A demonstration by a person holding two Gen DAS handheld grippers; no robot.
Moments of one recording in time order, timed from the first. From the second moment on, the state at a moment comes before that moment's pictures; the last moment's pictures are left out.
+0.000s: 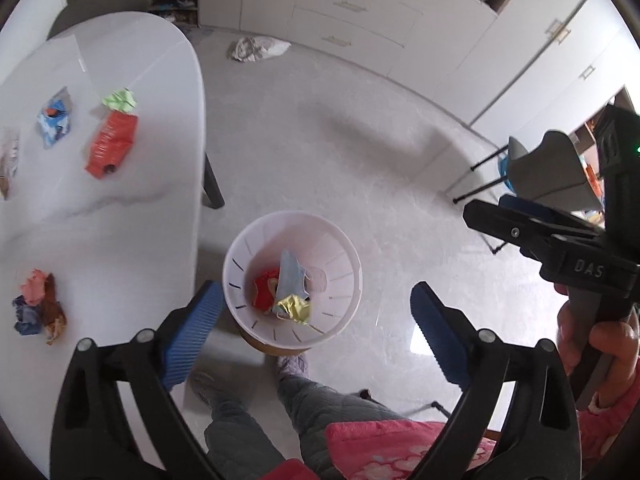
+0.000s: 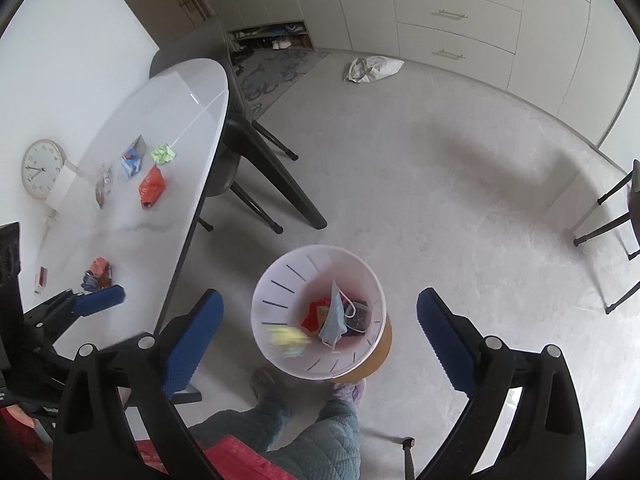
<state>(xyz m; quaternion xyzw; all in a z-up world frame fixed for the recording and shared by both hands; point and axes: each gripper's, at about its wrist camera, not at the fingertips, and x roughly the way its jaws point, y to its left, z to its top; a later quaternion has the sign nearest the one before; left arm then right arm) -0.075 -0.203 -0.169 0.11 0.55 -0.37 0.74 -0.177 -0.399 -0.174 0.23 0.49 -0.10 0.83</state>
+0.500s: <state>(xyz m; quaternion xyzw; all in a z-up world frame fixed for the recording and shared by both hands) -0.032 -0.039 -0.112 0.06 0.49 -0.21 0.84 -0.137 -0.331 -0.124 0.20 0.47 -0.03 0.86</state>
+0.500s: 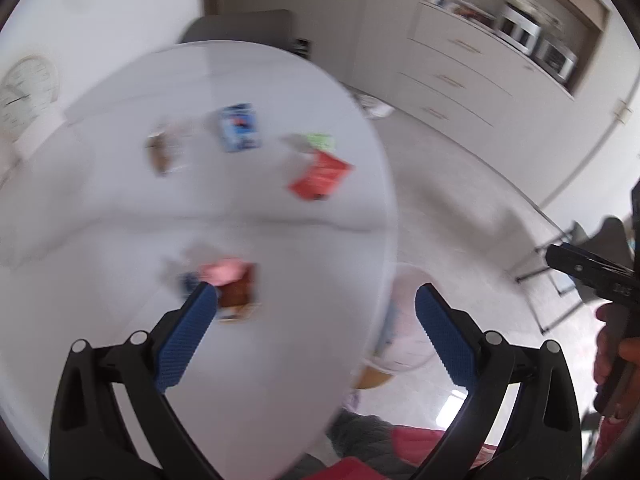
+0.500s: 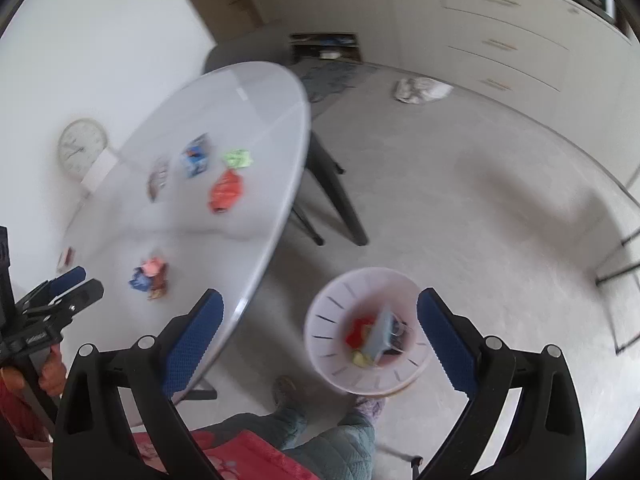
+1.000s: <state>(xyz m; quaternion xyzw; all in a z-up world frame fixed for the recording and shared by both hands) 0.033 0.043 -0.201 0.06 0.54 -0.17 0.82 -0.077 -0.225 -0.130 0.14 0.50 0.06 0.85</state>
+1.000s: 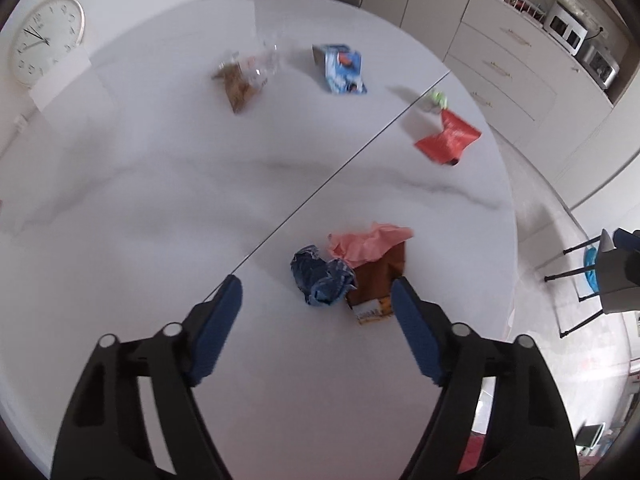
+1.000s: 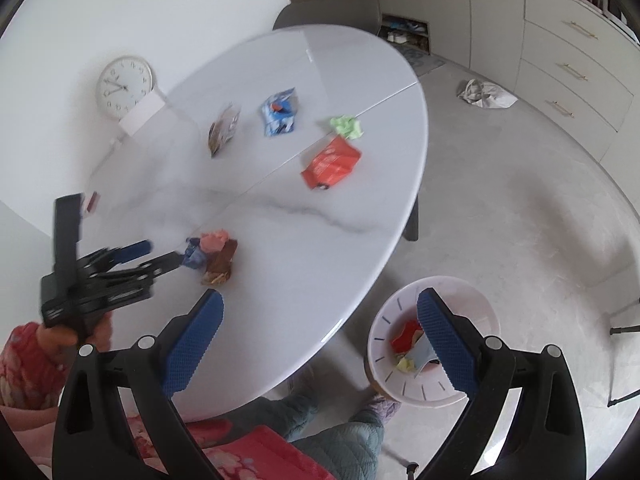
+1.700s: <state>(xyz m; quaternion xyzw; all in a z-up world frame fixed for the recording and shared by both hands) 0.048 0.086 -0.212 0.00 0.55 -0.18 0.82 0.008 -0.105 -0.161 0.01 0.54 0.19 0.82</state>
